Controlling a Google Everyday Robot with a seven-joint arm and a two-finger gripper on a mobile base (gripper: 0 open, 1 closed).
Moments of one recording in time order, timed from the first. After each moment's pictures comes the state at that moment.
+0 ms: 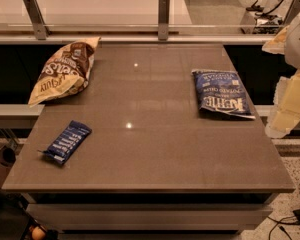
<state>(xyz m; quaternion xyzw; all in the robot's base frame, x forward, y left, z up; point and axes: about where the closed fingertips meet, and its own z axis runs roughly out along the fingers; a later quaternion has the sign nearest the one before) 0.438 -0.214 0.986 -0.60 0.78 -0.05 0.17</state>
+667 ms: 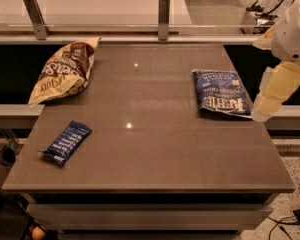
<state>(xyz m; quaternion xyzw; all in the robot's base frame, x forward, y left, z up) 0.482 -0.219 0.972 -0.59 0.78 -0.03 0.19</state>
